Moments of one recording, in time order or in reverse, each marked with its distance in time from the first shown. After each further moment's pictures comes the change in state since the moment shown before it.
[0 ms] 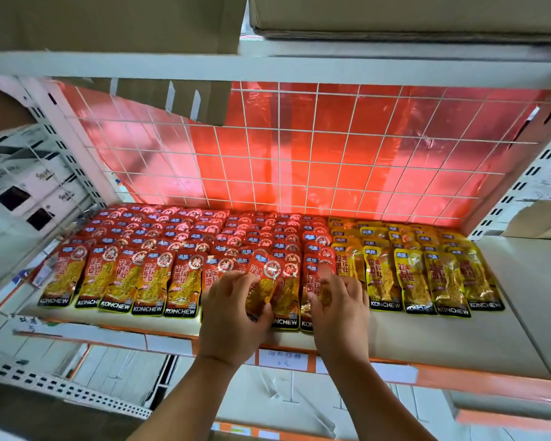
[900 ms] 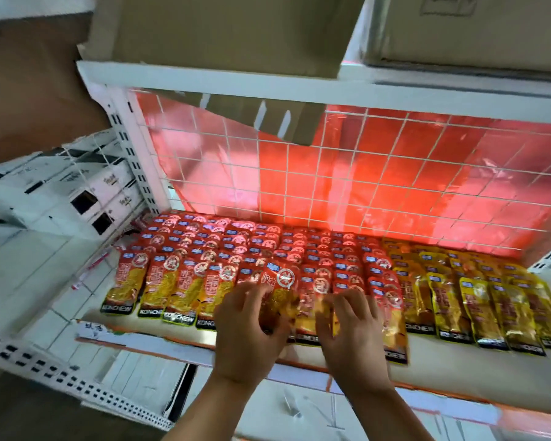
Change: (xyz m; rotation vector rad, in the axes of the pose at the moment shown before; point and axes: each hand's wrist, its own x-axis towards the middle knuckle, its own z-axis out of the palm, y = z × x) left_hand 0.007 -0.073 -0.059 -0.125 0.078 -0.107; right_hand -0.018 -0.087 0.037 -0.043 0.045 -0.368
